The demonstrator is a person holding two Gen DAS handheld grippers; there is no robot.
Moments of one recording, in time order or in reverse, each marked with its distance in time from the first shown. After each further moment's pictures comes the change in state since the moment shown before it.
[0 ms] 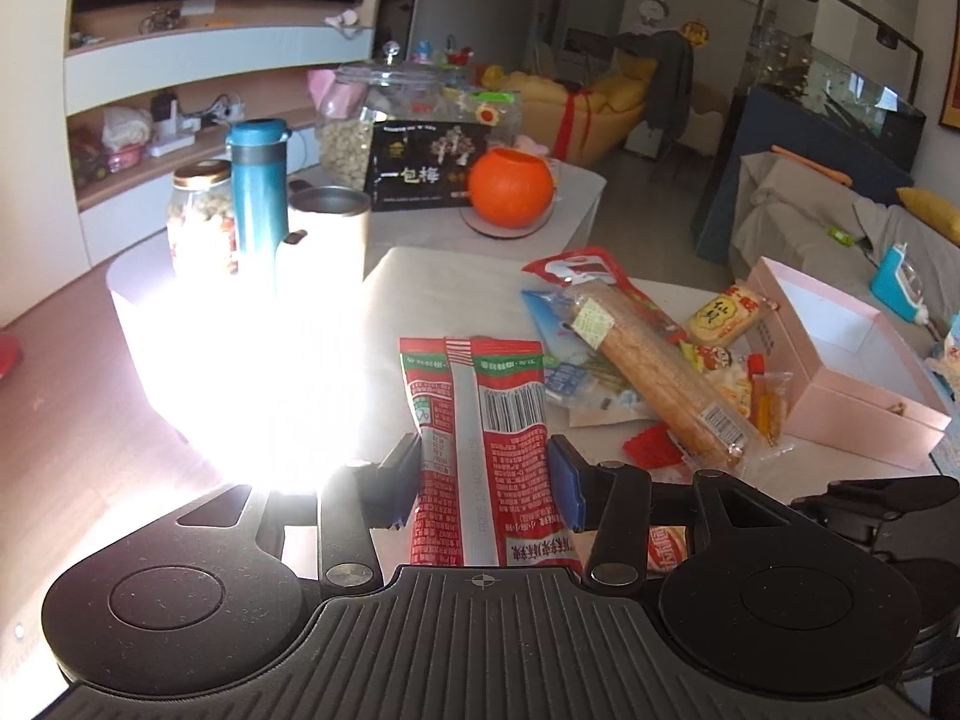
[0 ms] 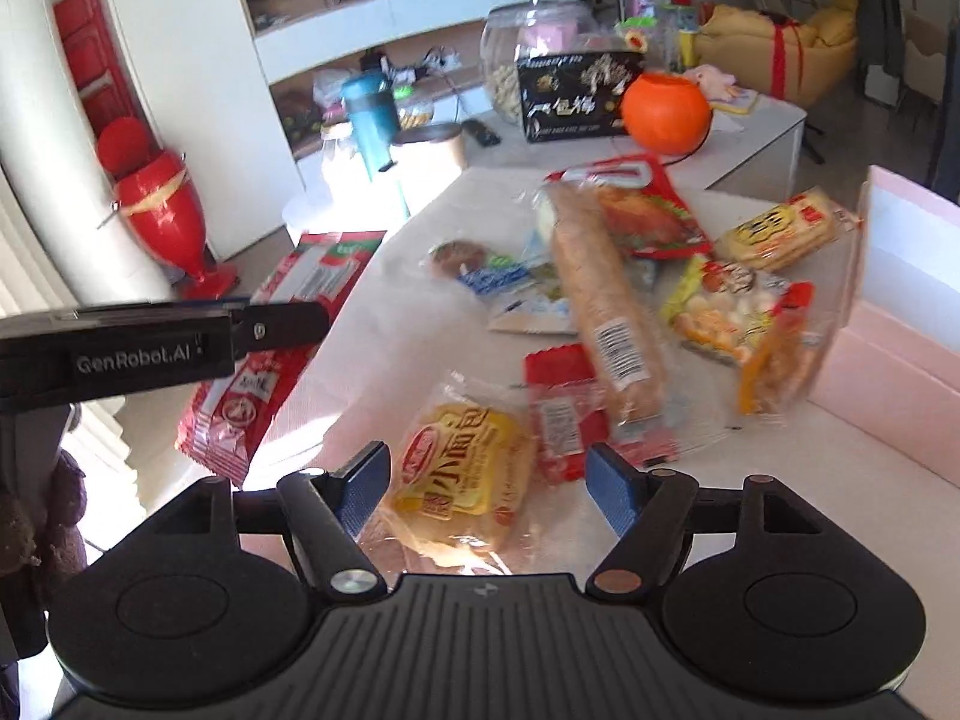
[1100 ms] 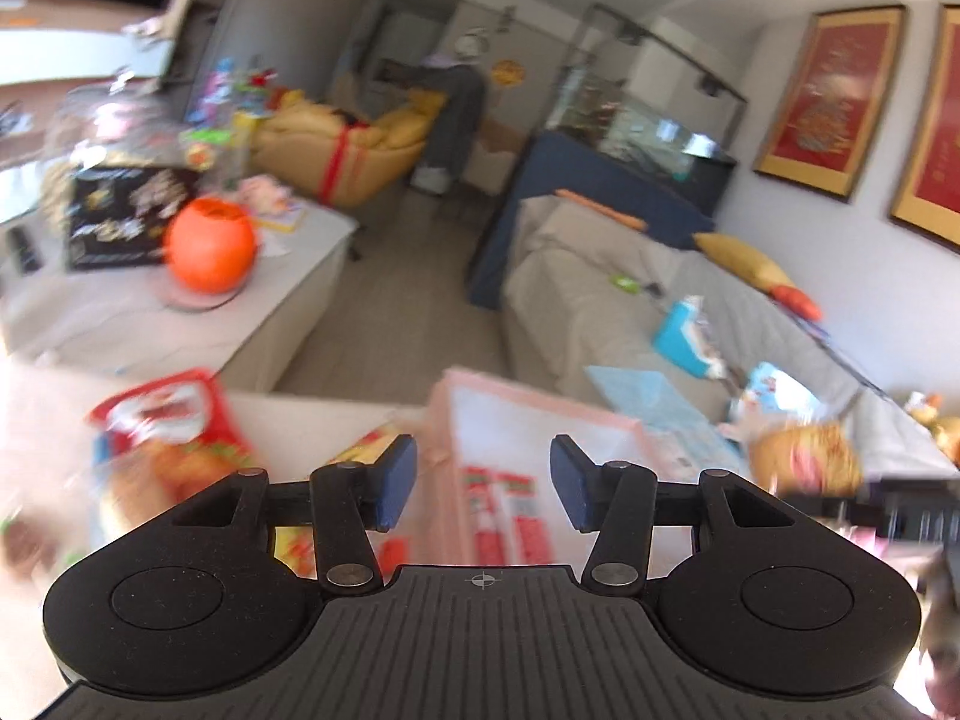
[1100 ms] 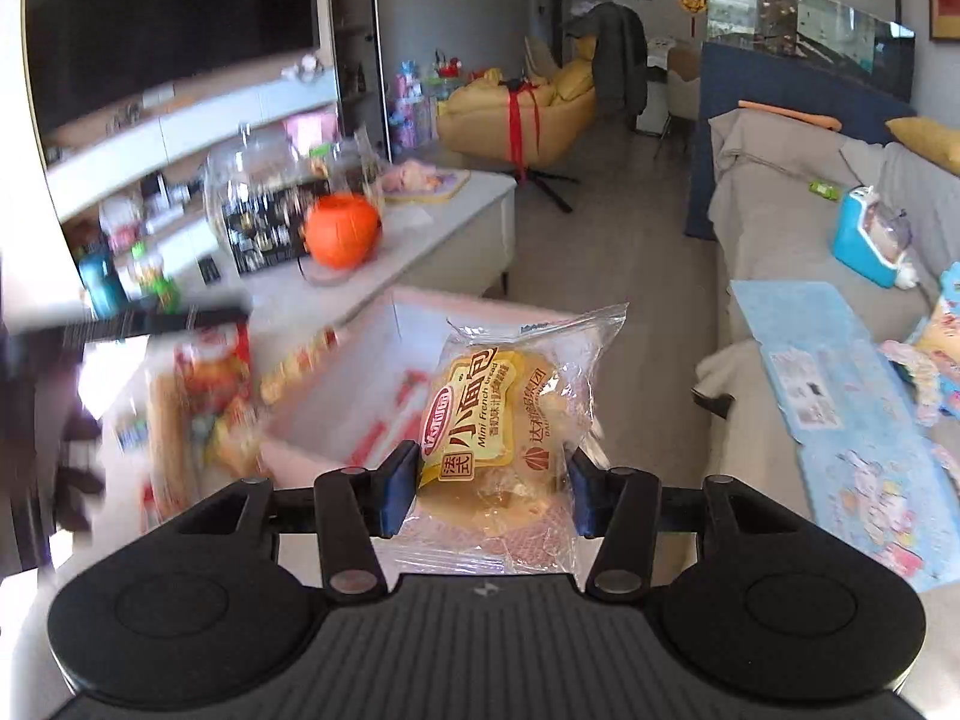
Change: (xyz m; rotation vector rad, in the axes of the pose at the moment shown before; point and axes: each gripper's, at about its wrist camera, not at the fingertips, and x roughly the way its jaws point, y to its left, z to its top) left arm 0.087 -0.150 0.074 -0.017 -0.054 -0.429; right arm -0.189 -0.213 0.012 0.226 -0.221 -0.366
